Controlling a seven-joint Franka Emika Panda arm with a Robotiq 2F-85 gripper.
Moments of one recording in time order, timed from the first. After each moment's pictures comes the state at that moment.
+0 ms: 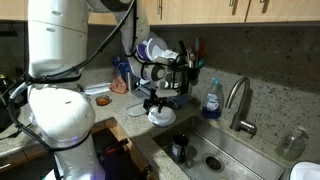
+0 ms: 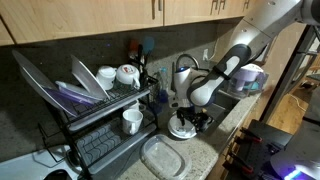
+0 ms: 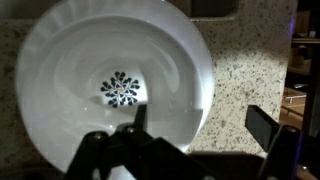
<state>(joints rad) 0.11 0.24 0.15 -2.38 -0.04 2.43 -1.19</state>
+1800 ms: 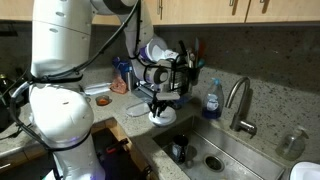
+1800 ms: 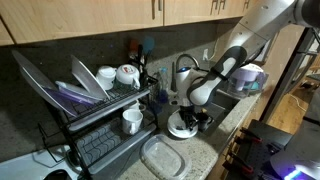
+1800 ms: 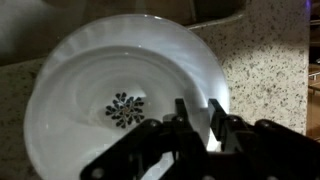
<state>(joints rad) 0.07 0.27 0.15 -2.38 -0.04 2.49 -1.05</state>
